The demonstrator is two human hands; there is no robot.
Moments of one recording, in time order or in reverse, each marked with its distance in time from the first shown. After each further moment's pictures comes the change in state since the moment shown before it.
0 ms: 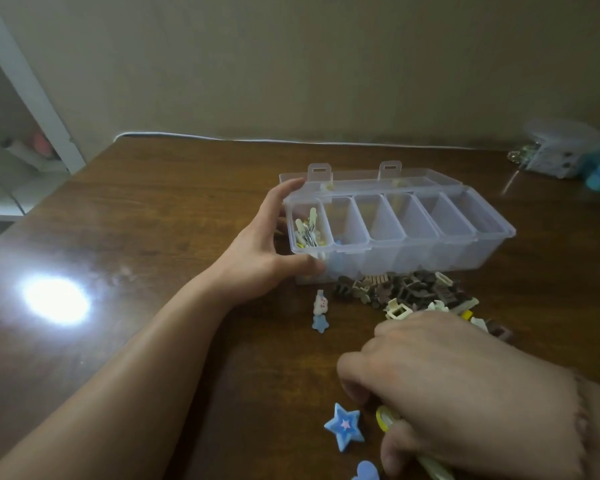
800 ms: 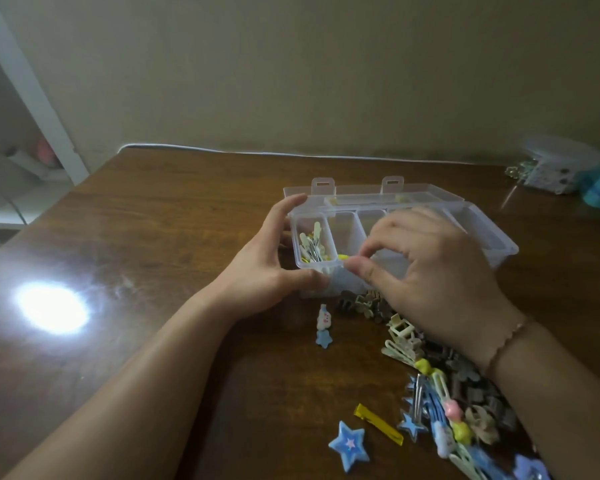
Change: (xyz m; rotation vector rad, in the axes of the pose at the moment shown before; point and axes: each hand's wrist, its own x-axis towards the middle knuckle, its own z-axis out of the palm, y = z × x) left_hand 0.000 -0.002 0.000 -0.028 -0.009 0.002; right_hand 0.043 0.058 -0.002 0.015 1.084 0.093
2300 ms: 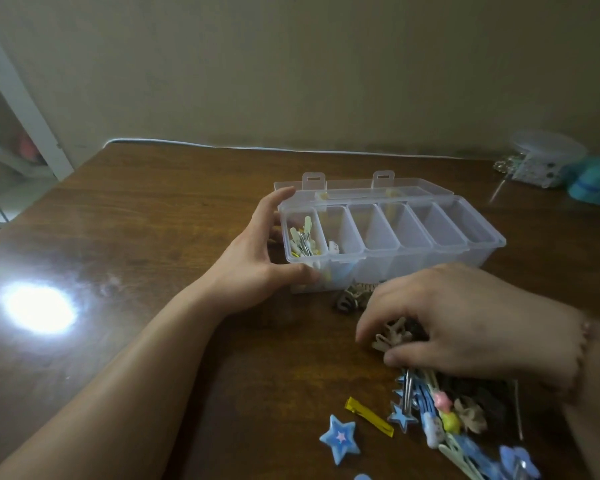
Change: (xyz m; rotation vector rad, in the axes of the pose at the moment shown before) left_hand 0.000 0.002 0.000 0.009 0.016 -0.010; right_hand -0.010 -0.011 -0.044 -0.059 -0.856 -0.053
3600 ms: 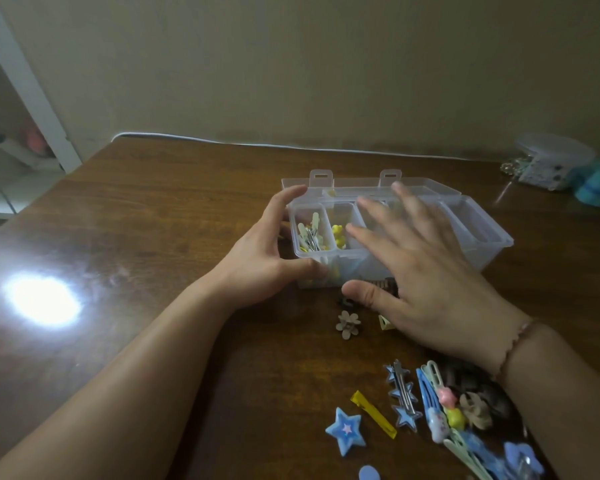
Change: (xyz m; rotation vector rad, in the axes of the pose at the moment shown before) left_hand 0.000 -0.001 0.001 0.023 -0.016 0.014; right_hand 0.030 0.010 0.026 -0.107 0.428 0.176
